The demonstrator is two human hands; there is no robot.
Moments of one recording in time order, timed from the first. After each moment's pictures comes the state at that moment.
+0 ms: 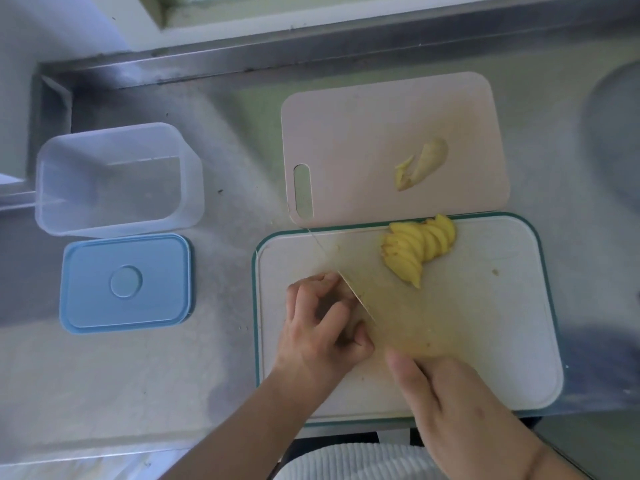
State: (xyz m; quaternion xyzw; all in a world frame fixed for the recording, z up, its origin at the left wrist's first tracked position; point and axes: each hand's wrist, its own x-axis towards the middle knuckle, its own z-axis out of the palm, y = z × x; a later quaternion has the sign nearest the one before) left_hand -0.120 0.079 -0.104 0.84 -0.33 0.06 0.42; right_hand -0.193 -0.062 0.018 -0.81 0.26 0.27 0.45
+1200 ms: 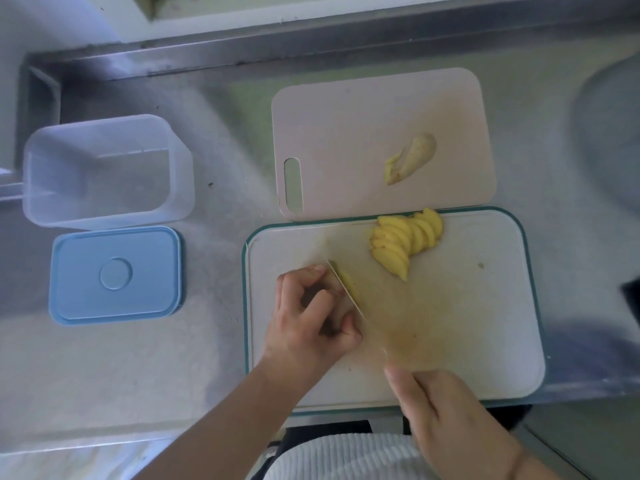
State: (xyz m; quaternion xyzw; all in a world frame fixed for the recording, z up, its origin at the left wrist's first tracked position) left_hand -0.119 0.078 -0.101 0.83 -0.32 0.04 0.45; right_hand -0.228 -0.065 -0.002 -0.78 0.28 0.30 0.47
